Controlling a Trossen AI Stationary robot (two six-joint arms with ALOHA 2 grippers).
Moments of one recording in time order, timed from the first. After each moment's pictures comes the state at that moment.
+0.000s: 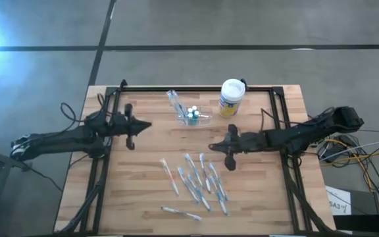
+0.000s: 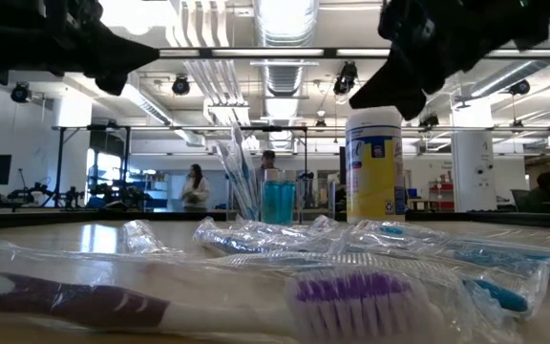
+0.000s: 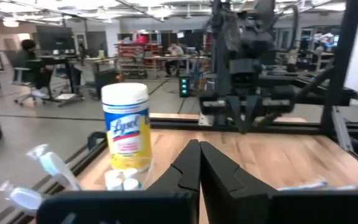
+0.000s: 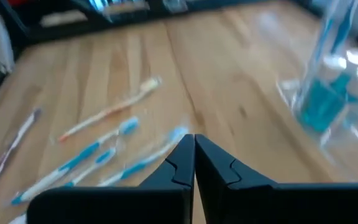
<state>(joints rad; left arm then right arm) 0.26 0.42 0.22 0.29 0.13 0.01 0.16 1.25 0.60 0.16 0.23 0.31</state>
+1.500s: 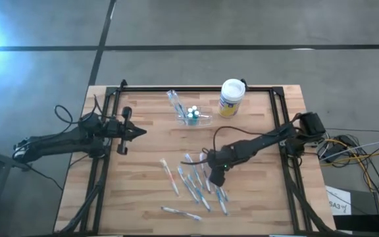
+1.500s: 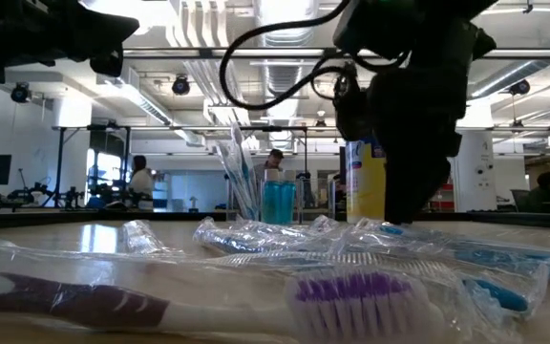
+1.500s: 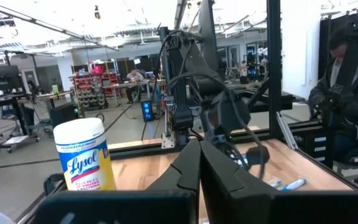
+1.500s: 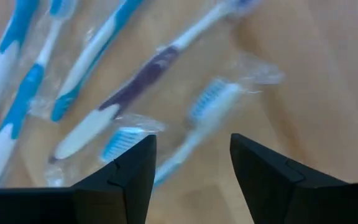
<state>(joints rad) 0.26 0.39 0.21 0.30 0.33 0.07 0.22 1.77 1.00 -0.41 -0.05 0.73</state>
